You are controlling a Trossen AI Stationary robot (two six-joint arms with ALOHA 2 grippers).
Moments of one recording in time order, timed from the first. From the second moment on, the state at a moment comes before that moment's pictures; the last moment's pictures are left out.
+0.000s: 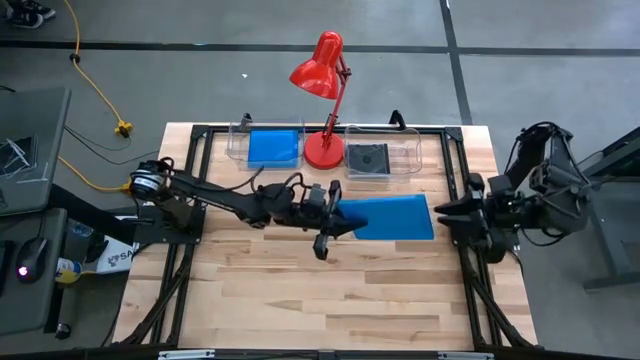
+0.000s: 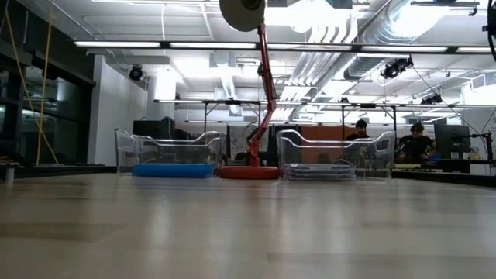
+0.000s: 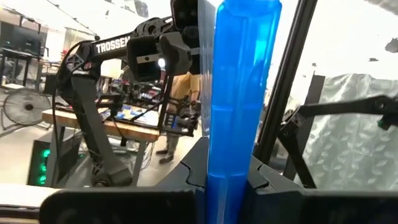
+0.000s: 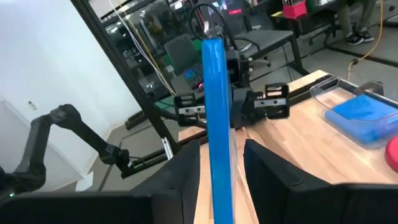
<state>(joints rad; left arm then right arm) -0.16 1.69 1.20 0.82 0.00 -0.25 1.02 0.87 1.26 -0.60 1.02 0.67</state>
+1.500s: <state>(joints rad) -0.16 0.85 1.20 -0.33 -0.45 0.00 1.11 0.87 1.16 -0.64 1.22 0.76</state>
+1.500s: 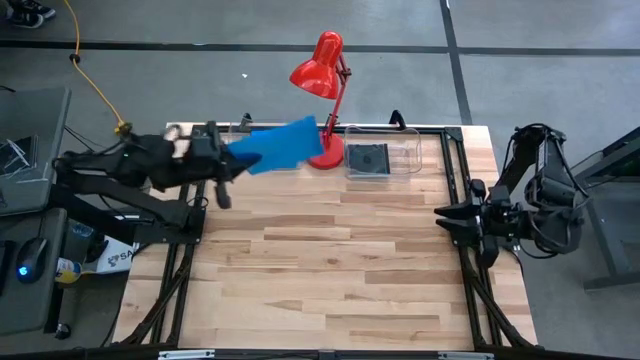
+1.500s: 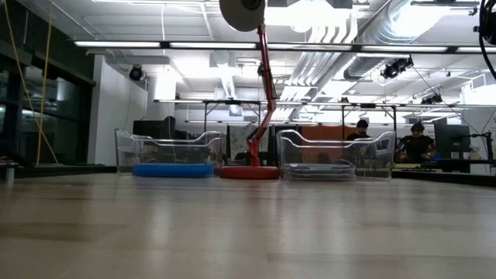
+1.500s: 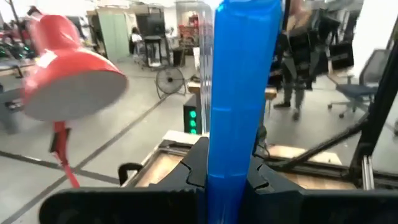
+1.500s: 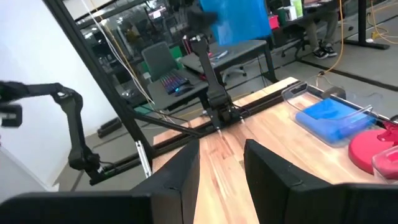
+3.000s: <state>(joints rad) -0.16 0.57 1.39 -0.46 -0.98 0.68 0.49 0.88 1.16 -0.81 1.27 0.80</state>
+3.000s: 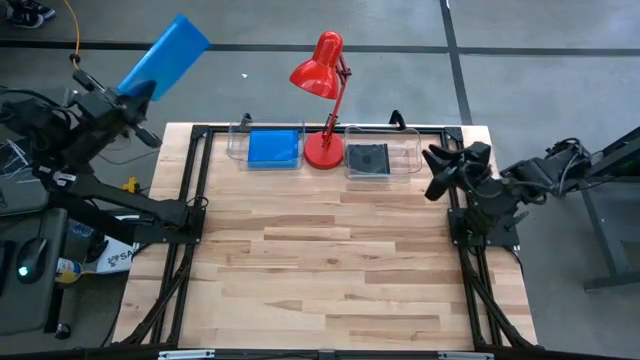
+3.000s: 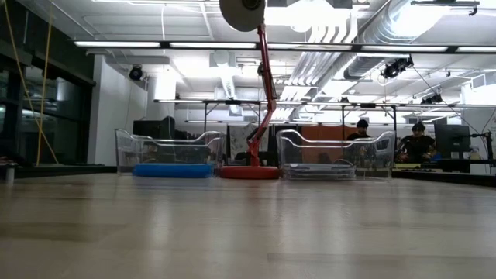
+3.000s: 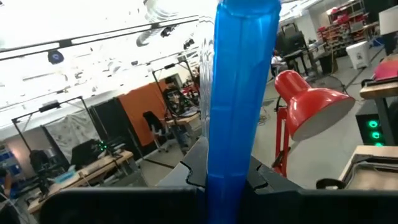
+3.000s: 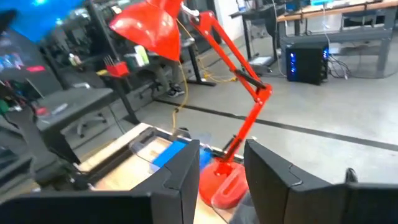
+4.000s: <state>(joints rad) -0.16 0.70 1.44 -0.14 -1.13 0.84 0.06 0.90 1.16 -0.97 1.04 0.51</state>
